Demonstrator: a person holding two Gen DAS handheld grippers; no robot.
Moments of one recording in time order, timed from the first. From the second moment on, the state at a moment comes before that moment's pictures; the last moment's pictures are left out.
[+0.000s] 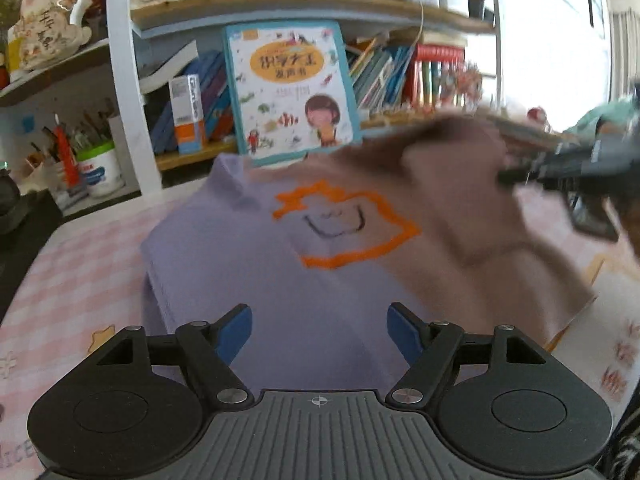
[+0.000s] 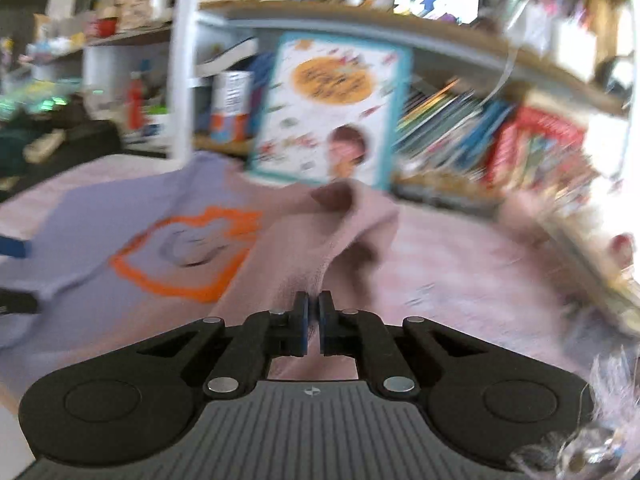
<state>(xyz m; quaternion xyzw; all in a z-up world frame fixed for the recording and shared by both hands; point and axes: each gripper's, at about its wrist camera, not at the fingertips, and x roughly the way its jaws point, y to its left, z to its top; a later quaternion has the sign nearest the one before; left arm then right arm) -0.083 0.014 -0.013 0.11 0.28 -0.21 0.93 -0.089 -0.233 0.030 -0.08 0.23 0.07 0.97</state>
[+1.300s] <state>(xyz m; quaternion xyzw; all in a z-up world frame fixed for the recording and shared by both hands) -0.136 0.008 -0.003 0.22 0.33 -0.30 0.87 -0.076 -0.195 -0.005 -0.12 0.27 0.13 0.95</state>
